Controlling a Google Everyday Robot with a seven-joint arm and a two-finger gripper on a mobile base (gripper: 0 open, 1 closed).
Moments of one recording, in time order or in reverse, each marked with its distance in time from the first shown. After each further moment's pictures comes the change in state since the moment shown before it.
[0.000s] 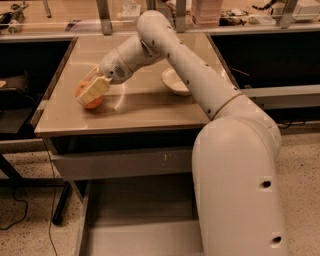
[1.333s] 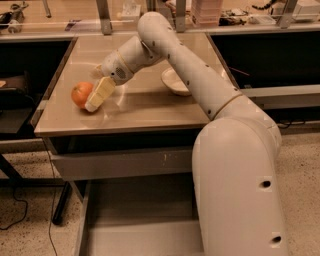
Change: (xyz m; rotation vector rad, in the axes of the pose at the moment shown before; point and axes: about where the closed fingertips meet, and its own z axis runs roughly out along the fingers) arm 0.000 0.000 0.000 0.000 0.000 0.000
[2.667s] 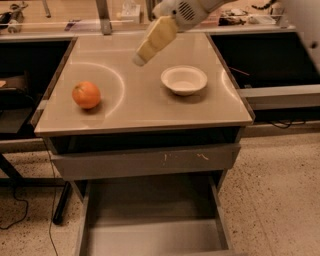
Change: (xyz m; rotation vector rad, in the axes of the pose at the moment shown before) arm -0.051 0.086 -0.226 0.480 0.156 0.060
